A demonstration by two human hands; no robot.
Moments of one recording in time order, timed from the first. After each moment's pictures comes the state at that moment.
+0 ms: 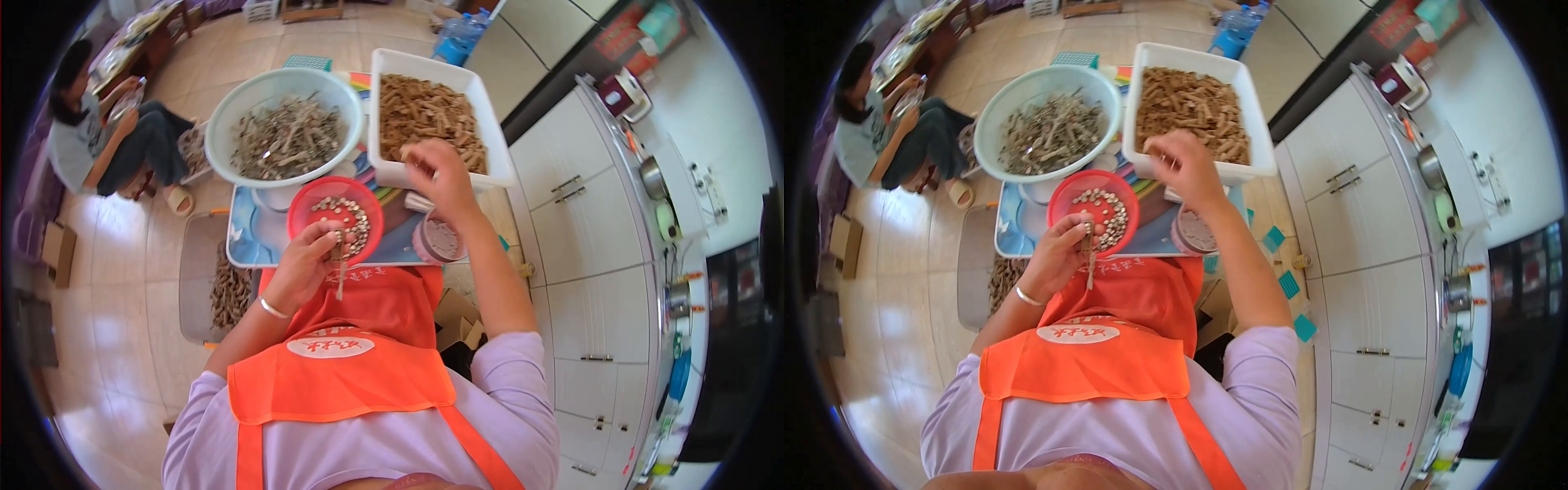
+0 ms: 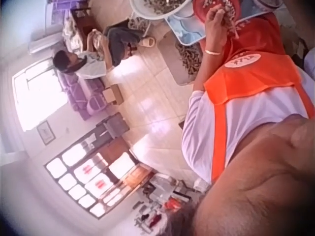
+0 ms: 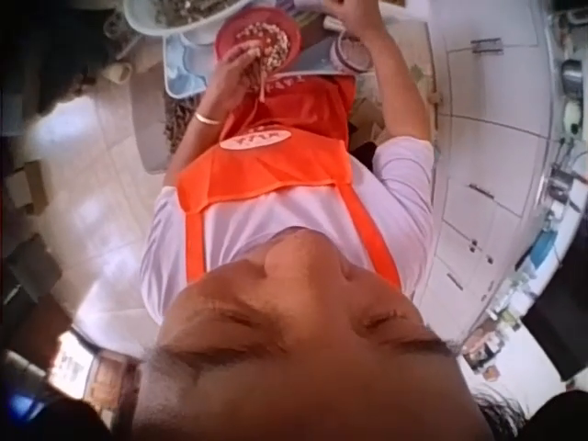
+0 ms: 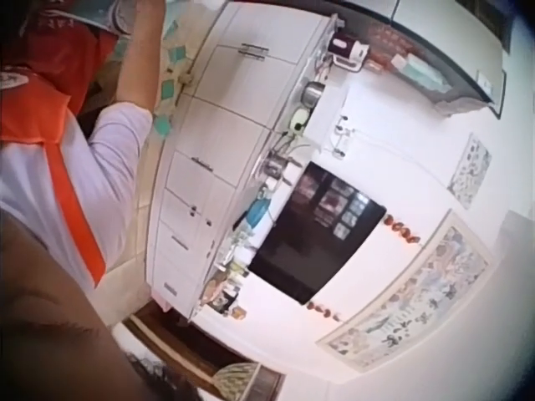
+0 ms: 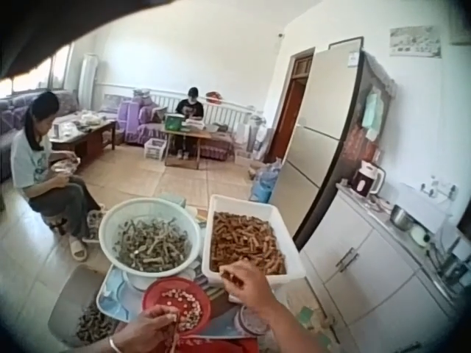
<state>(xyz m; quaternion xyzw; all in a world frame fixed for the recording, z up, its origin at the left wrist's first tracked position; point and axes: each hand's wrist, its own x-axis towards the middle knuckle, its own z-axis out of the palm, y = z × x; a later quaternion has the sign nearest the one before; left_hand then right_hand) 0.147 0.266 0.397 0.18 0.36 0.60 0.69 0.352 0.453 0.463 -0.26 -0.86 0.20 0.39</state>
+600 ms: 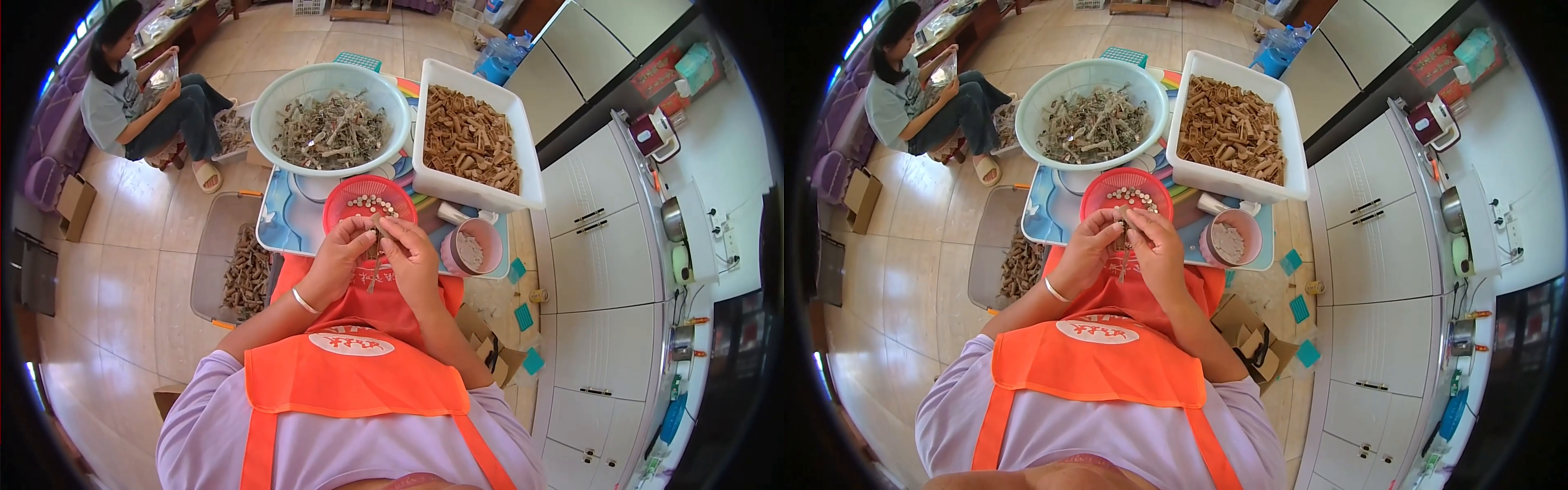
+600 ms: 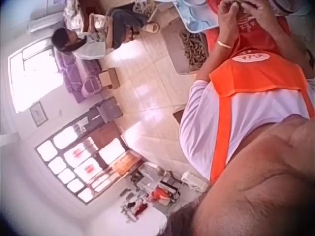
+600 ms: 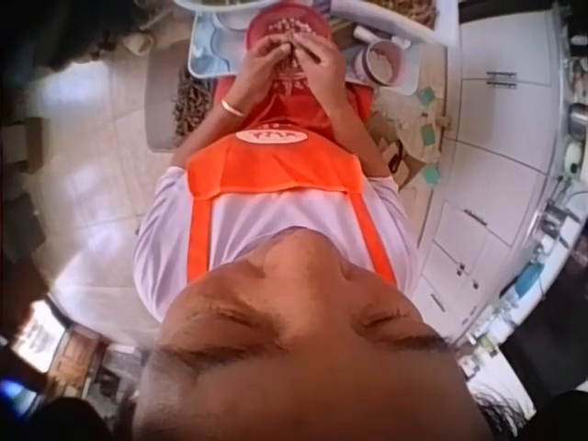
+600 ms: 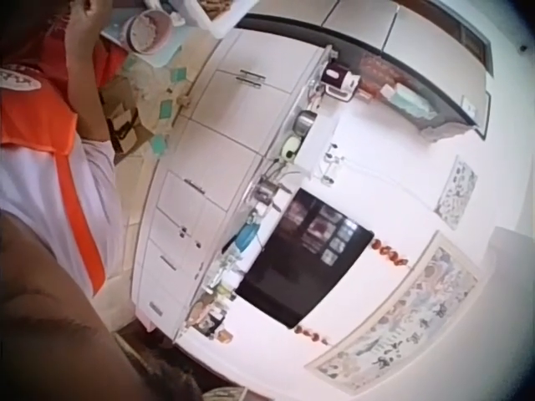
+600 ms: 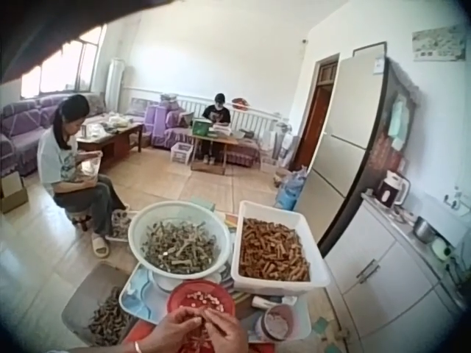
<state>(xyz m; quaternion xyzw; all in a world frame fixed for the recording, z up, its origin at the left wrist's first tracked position) 0.156 0.261 0.377 0.21 0.33 0.68 0.62 0.302 0.319 0.392 -0.28 -0.77 0.37 0.44</state>
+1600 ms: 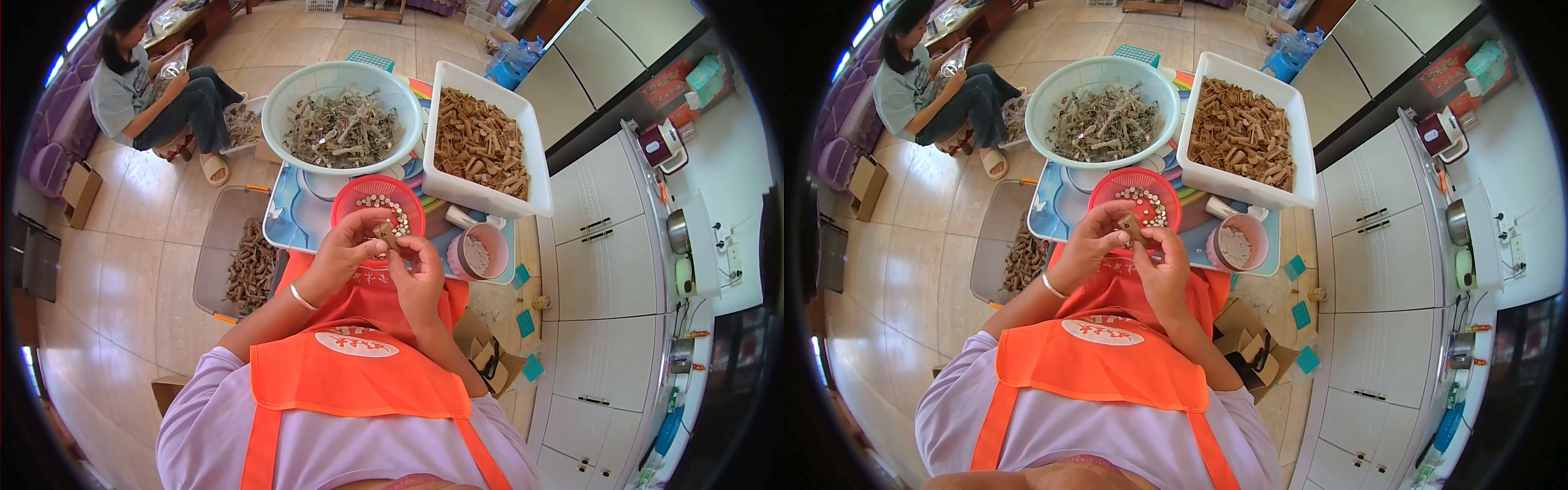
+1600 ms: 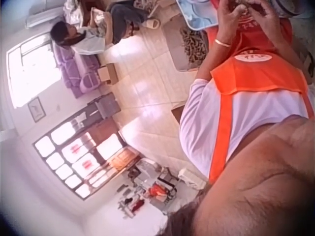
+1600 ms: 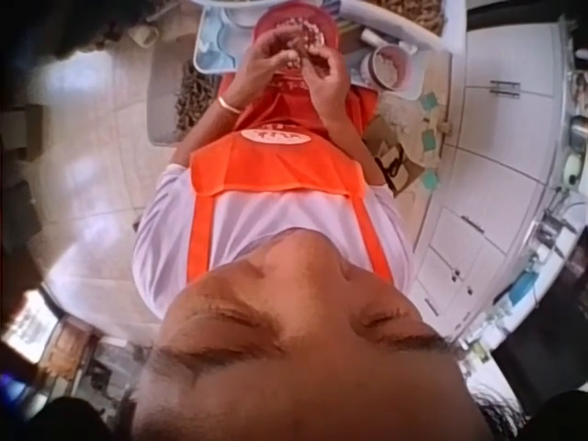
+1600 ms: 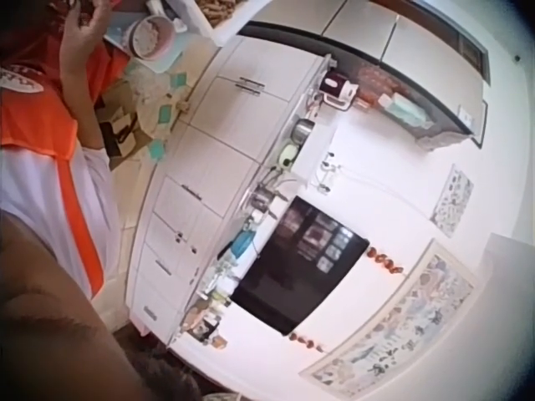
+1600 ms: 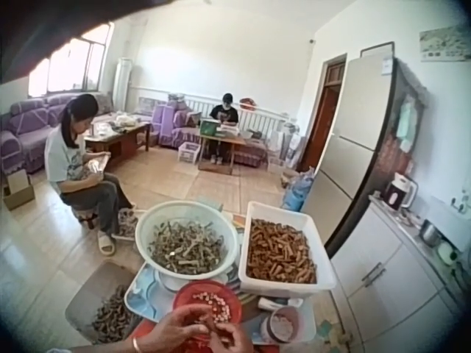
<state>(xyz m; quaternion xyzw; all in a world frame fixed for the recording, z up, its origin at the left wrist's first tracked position) 0.148 0.256 0.399 0.37 0.35 0.66 0.55 0.300 0.292 0.385 -0.33 -0.60 0.54 0.49</state>
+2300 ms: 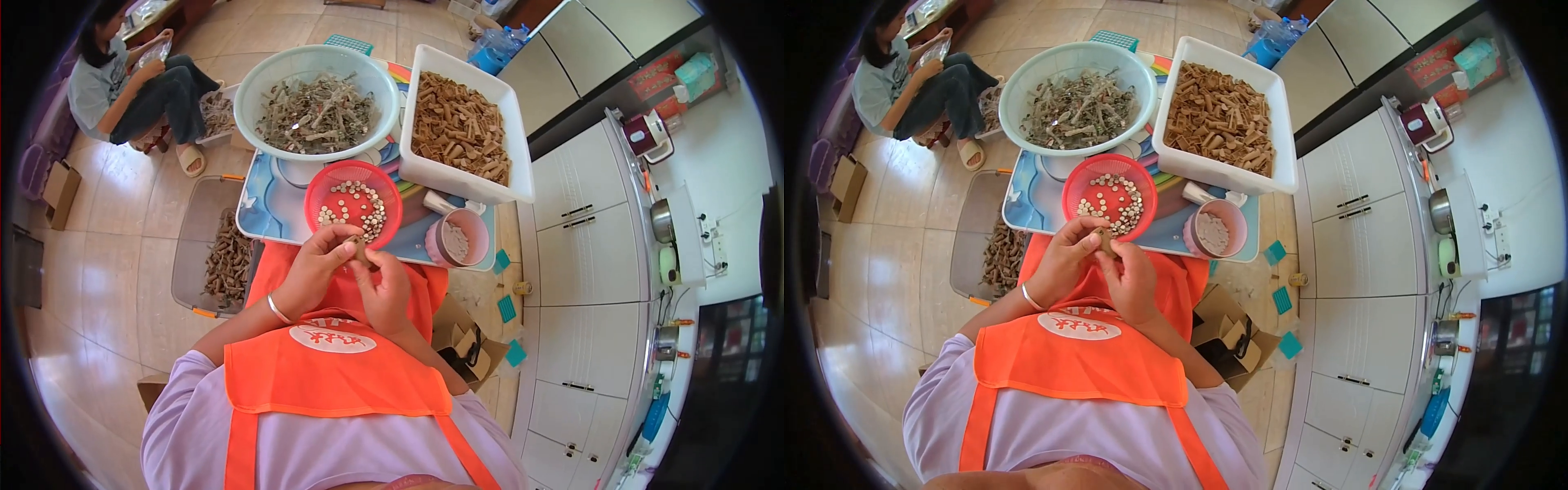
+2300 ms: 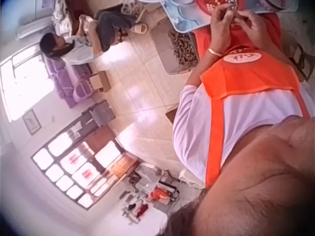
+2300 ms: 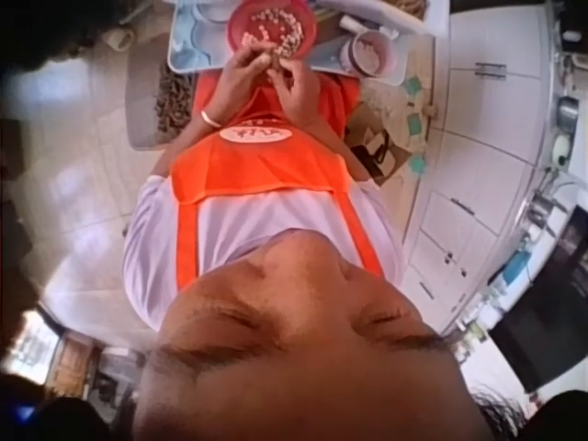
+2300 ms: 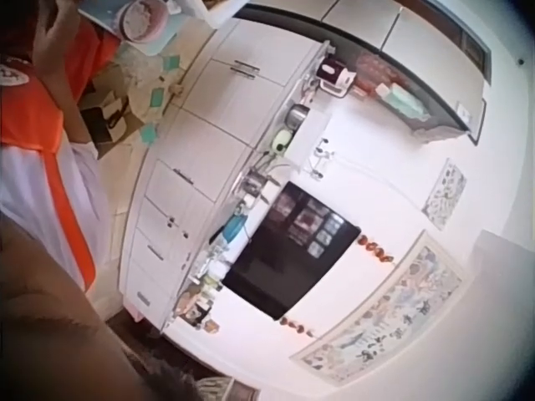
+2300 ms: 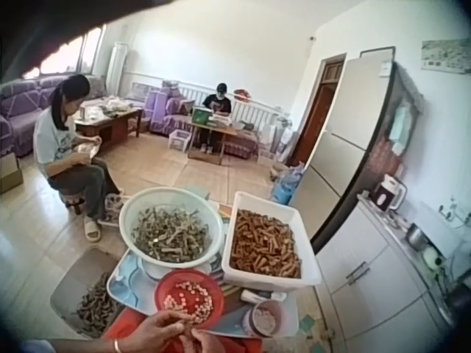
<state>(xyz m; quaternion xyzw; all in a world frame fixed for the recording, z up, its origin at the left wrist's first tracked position) 0.163 0.232 0.380 0.28 0.34 0.65 0.61 0.309 0.263 0.374 -0.35 -0.76 0.30 0.46</state>
